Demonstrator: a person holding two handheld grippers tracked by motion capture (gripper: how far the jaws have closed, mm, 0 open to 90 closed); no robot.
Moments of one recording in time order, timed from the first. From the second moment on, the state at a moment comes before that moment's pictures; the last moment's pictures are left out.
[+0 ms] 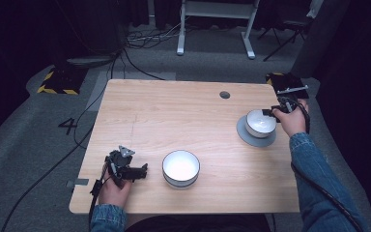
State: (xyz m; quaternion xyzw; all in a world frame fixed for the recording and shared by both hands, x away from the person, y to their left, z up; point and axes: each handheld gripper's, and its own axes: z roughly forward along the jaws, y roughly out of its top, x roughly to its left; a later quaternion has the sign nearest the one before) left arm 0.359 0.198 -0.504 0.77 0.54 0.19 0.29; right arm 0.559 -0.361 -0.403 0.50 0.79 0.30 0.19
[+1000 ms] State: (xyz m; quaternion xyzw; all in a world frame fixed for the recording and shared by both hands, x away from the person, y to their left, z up) left arm 0.359 0.198 -0.504 0.77 0.54 0.19 0.29; right arm 0.476 -0.310 -0.326 0.39 0.83 0.37 0.16
